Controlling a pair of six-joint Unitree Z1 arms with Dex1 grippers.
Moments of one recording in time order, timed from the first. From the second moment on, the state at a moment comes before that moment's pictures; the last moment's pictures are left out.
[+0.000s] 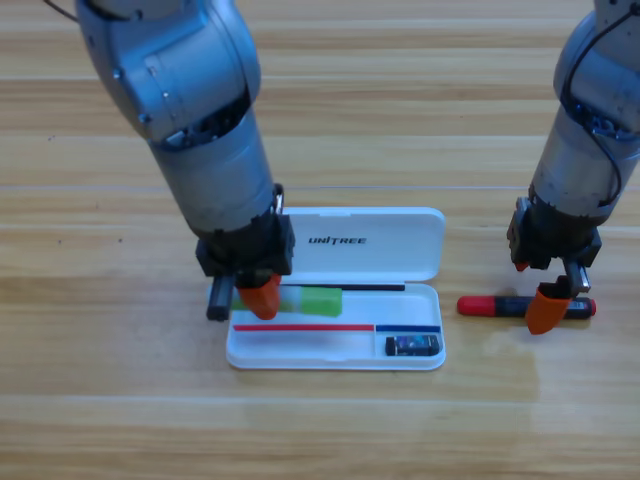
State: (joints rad) arm 0 -0.89 2.00 -1.51 0.89 0.06 0.70; arm 1 0.66 2.11 -1.49 0.88 0.01 -0.89
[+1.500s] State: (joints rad) arm 0 -0.91 2.03 -1.51 0.85 0.06 0.67; arm 1 0.66 2.10 -1.47 0.91 0.00 -0.95
